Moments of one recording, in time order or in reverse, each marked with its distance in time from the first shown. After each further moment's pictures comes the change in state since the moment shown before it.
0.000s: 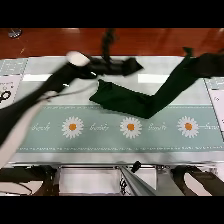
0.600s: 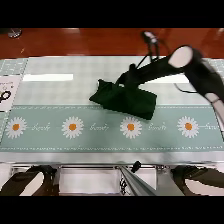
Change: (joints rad) left arm 0.594 0.661 0.002 0.494 -0.318 -0.158; right arm 0.406 -0.425 -0.003 -0.015 -0.374 0.047
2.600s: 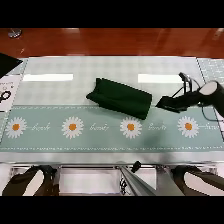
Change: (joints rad) left arm 0.133 0.097 -0.122 0.138 -0.299 -0.087; right arm -0.489 0.174 -0.560 0.053 0.019 -0.114
